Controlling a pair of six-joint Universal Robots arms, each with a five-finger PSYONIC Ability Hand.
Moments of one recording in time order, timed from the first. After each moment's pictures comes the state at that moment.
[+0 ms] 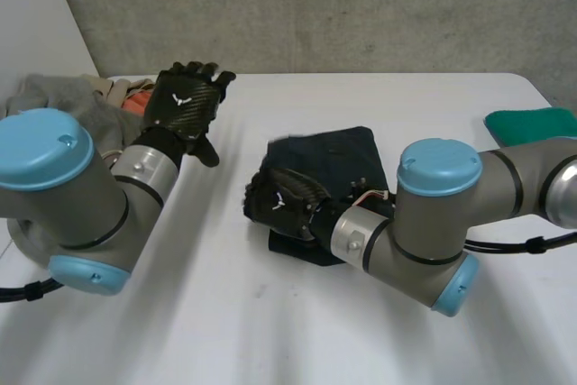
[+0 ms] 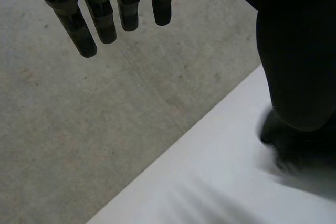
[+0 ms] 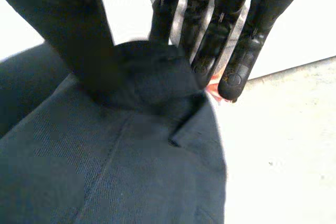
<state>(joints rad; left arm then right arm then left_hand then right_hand) 4.27 -1.96 -1.55 3.60 -1.50 3.47 2.19 -0.86 1.28 -0.20 0.97 2.07 0.19 0.21 0.21 0.20 0.05 0.54 0.82 0.83 0.84 0.66</state>
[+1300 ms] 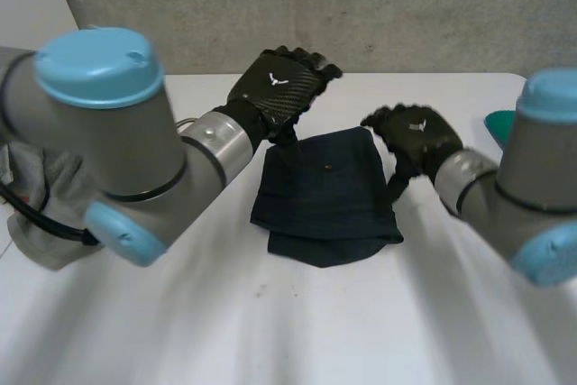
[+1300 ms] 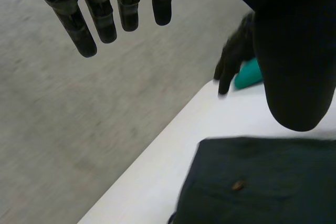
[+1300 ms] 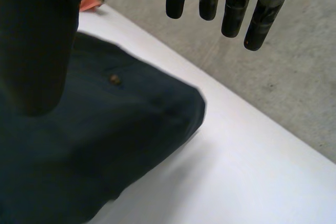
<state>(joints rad) 4.08 -2.07 -1.14 3.19 -1.32 3.45 1.96 -1.11 1.41 -0.05 1.36 2.85 0.19 0.21 0.21 0.20 0.05 0.15 0.20 0.20 0.24 0.06</state>
